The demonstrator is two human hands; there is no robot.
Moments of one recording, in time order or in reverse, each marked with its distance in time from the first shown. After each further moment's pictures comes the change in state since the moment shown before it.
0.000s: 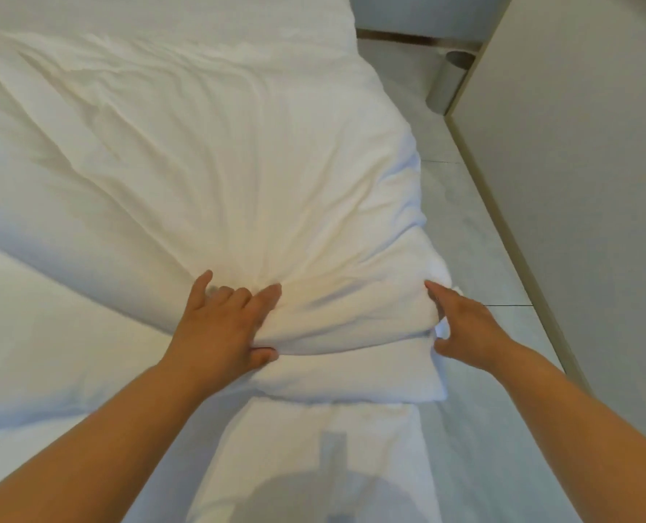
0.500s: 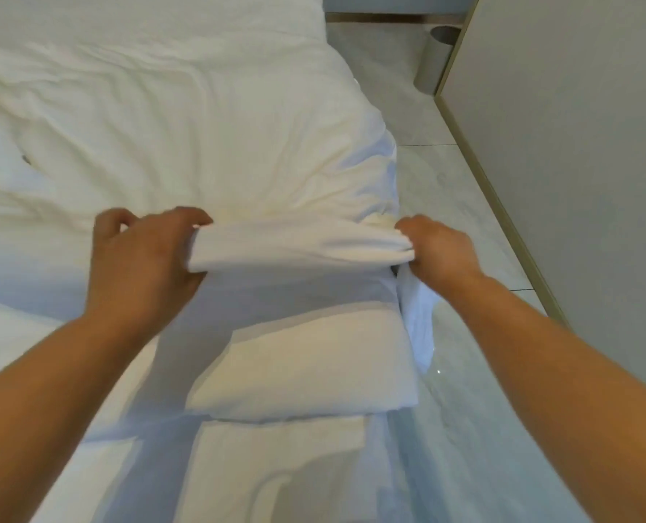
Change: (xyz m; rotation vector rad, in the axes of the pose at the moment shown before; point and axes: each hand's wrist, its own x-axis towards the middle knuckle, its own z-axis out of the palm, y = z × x) left_hand 0.082 0.007 -0.041 0.023 0.119 -0.205; right_hand 0.050 0.012 -0.053 -0.119 0.457 -0.111
